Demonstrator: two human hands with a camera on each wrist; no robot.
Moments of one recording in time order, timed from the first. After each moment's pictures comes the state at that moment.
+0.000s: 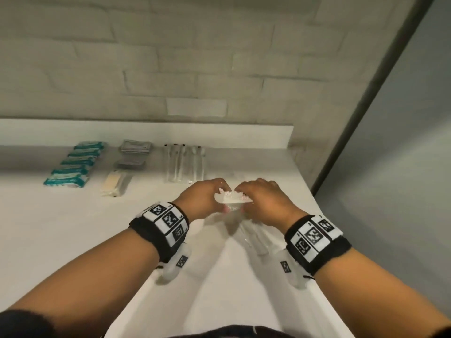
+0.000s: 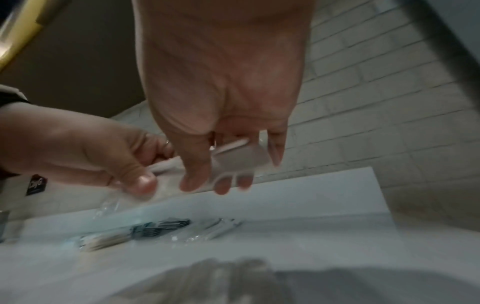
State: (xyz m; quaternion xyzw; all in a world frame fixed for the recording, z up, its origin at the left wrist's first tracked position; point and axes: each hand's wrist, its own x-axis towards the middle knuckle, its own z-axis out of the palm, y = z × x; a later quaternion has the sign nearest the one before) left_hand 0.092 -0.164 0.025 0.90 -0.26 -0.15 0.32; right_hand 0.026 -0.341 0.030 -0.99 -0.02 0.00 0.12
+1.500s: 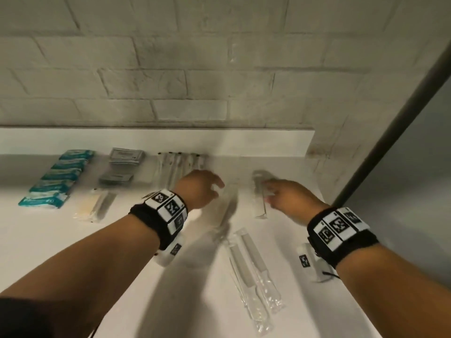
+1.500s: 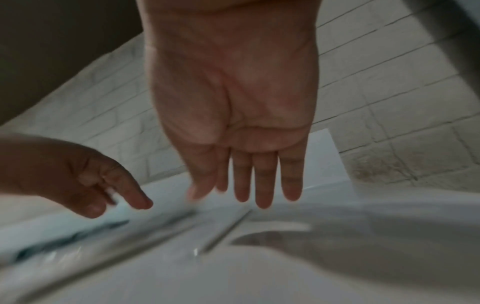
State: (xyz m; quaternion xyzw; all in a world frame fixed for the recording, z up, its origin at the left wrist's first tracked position) left_hand 0.226 -0.223 0.001 0.94 -0.28 -0.09 0.15; right_hand 0.135 -0.453 0.002 -0.94 0.08 0.08 0.31
